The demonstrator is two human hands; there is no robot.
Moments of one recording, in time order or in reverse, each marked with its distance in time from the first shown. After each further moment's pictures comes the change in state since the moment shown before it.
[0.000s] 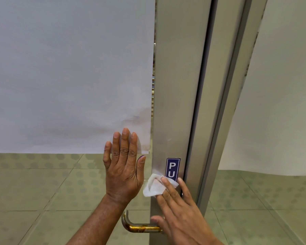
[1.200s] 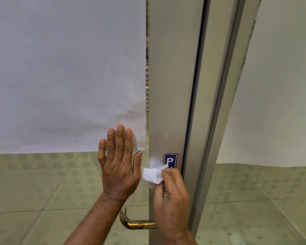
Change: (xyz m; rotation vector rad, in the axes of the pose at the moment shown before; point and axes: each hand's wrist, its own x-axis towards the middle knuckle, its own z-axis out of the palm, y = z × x) left_hand -0.001 0.000 0.001 0.005 0.023 0.003; right_hand 0.036 -0.048 -0.009 0.632 0.517 0.781
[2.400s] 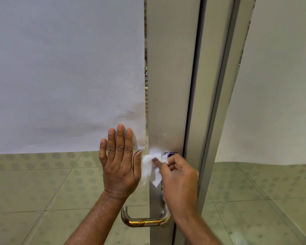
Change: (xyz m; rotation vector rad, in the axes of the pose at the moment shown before) left_hand 0.000 -0.001 0.000 -0.006 -0.008 -0.006; right_hand 0.045 -0.017 -0.024 0.303 -0.077 0.304
